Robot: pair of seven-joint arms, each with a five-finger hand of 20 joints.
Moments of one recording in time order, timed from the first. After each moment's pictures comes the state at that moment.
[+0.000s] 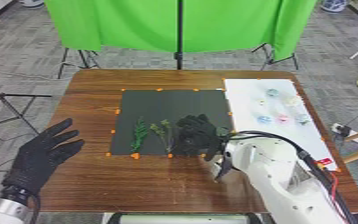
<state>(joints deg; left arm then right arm) 137.2 -66.2 -113.7 -127.7 39.9 -4.5 -4.4 -89.2 -66.2 67.9 -112.8 -141.0 -36.4 -6.0</state>
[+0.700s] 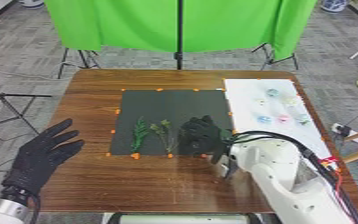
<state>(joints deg) 137.4 -66.3 -113.7 -127.7 39.9 -4.5 -4.2 -88.5 -62.3 67.6 -111.0 -146.2 -34.8 -10.9</state>
